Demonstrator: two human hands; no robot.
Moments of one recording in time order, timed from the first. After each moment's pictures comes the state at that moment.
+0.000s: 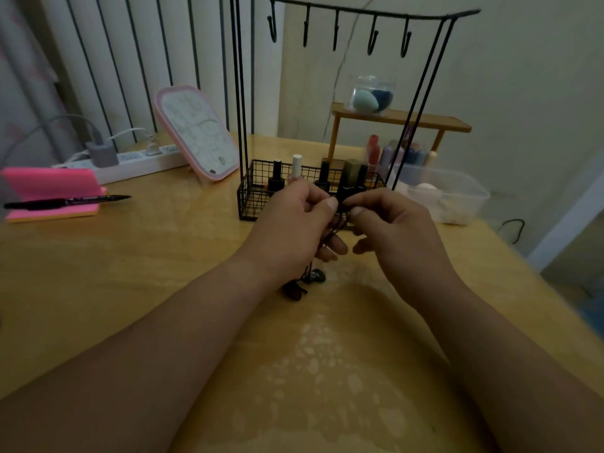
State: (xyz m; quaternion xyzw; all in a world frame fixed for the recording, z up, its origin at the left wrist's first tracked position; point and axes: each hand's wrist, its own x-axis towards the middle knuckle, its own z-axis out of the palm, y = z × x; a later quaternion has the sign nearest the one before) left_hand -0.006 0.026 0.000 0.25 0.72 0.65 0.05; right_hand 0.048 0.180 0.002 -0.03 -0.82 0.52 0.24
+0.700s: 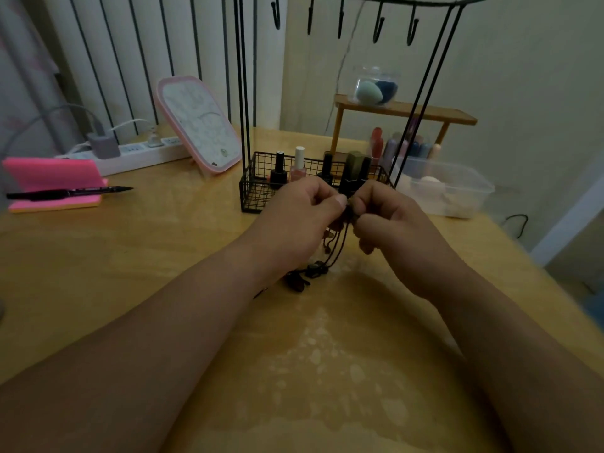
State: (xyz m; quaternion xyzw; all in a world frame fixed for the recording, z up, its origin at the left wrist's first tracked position) left_hand -0.010 0.025 0.000 0.25 0.76 0.60 0.04; right_hand 0.047 0.191 0.005 0.07 -0.84 0.52 0.12
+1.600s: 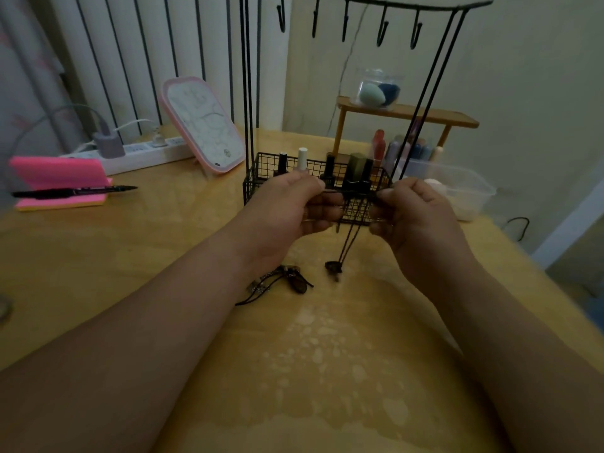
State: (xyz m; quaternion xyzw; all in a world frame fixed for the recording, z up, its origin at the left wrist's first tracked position) left_hand -0.026 0.018 0.003 0.18 0.59 0.77 0.16; right_hand 0.043 0.197 0.007 -0.04 -0.67 0.72 0.18
